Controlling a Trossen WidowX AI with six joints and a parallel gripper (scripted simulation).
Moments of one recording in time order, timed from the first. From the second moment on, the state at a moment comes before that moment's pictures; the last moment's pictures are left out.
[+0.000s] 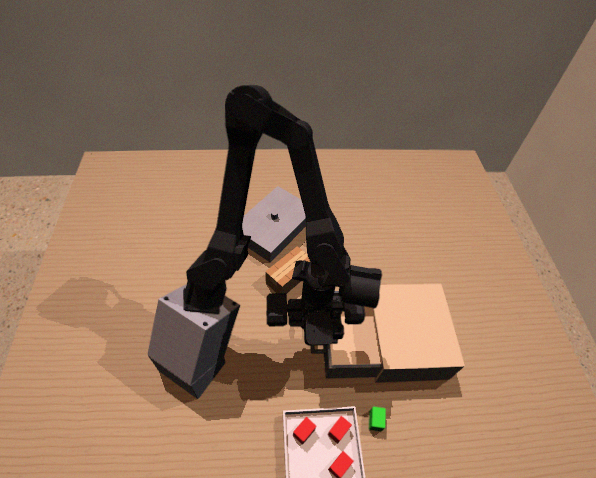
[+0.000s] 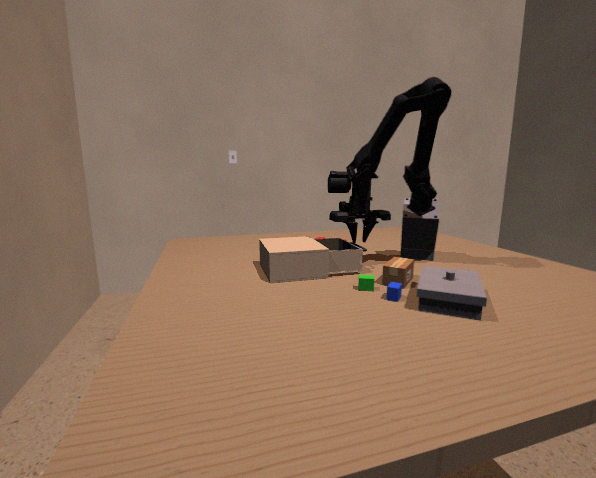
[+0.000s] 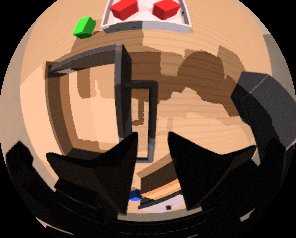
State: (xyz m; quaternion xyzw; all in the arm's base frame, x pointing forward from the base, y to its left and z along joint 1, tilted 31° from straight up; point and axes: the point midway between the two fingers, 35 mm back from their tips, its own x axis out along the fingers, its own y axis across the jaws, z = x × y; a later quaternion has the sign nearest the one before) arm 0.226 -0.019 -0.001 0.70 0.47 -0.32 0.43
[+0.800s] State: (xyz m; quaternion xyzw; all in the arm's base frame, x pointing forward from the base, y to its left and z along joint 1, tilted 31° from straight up) arm 0.236 -0.007 -0.029 0.70 0.47 -0.32 0.42
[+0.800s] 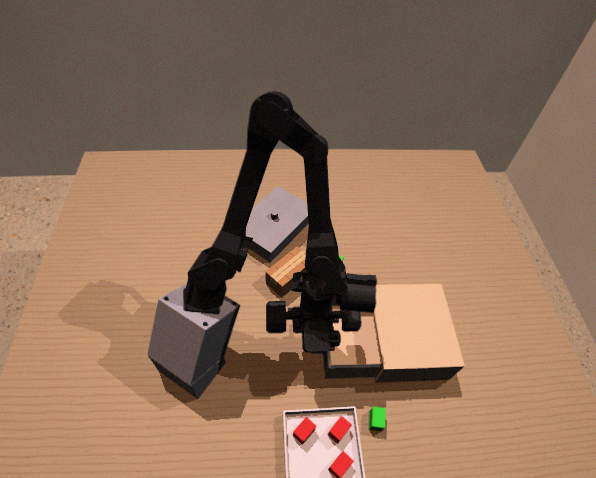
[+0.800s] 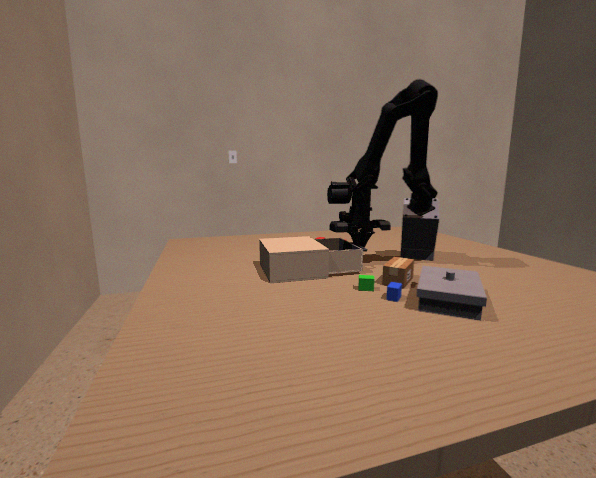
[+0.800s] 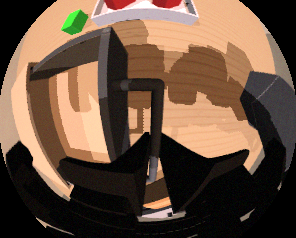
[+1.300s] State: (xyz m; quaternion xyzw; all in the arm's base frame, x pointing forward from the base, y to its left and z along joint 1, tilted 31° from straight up) arm 0.236 -0.007 -0.029 0.70 0.47 -0.32 0.42
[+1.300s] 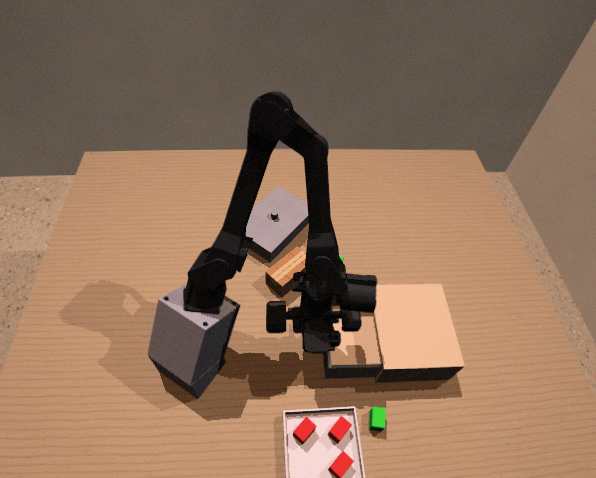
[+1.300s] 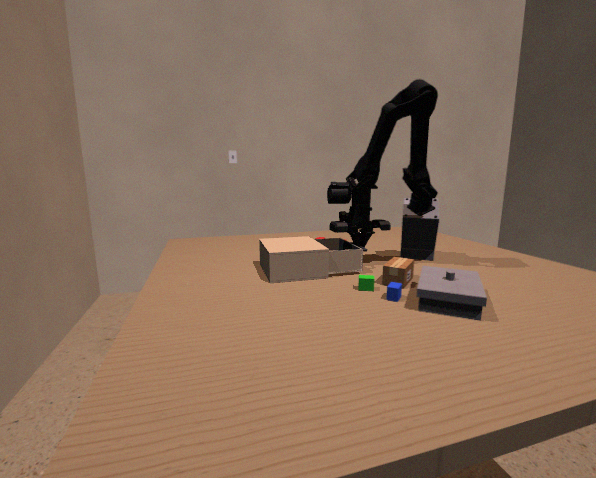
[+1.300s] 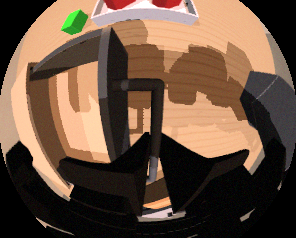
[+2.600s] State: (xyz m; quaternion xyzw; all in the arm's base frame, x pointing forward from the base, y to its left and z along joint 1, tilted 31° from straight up) arm 0.296 -0.019 -0.013 0.75 0.40 -0.29 0.44
